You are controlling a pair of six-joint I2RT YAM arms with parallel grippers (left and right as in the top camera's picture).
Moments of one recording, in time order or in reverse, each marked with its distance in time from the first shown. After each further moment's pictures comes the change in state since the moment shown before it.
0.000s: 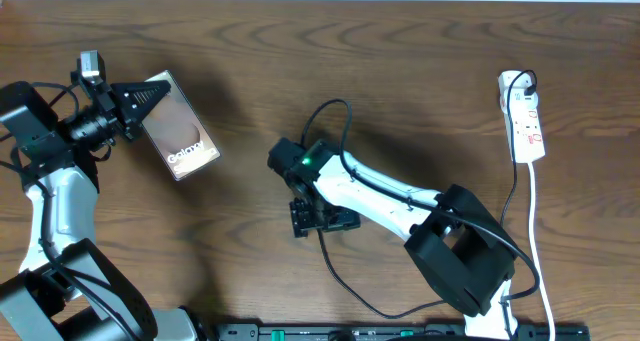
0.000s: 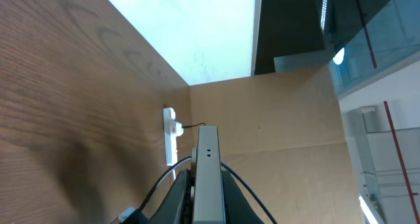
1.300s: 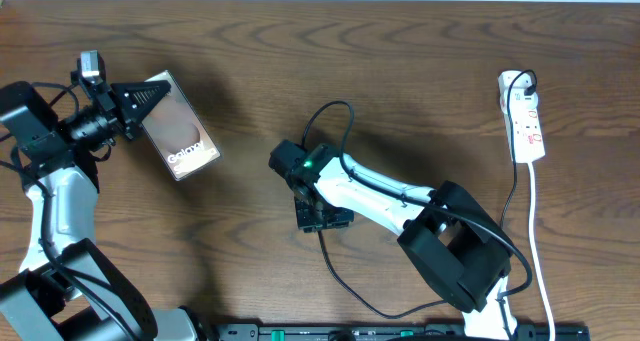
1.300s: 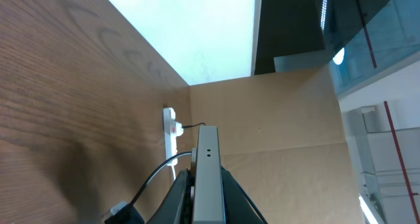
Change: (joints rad) left arm 0.000 0.000 0.000 0.000 0.000 0.000; right arm -0.008 0.024 -0.035 0.106 0.030 0.018
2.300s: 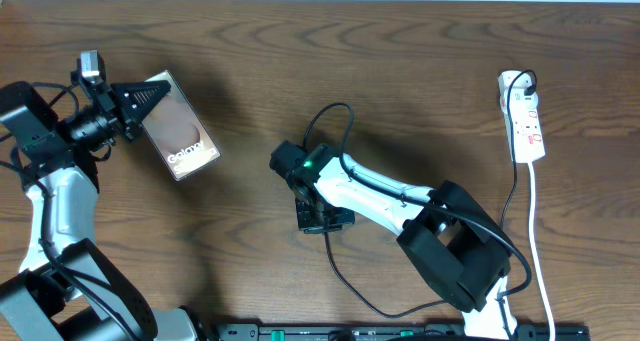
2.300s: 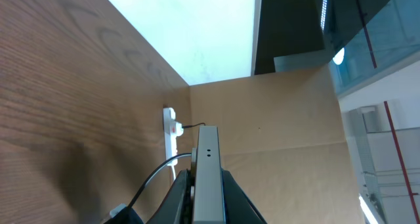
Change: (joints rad) left arm 0.000 0.000 0.000 0.000 0.000 0.000; right arm 0.000 0.002 0.000 -0.023 -0.018 0.004
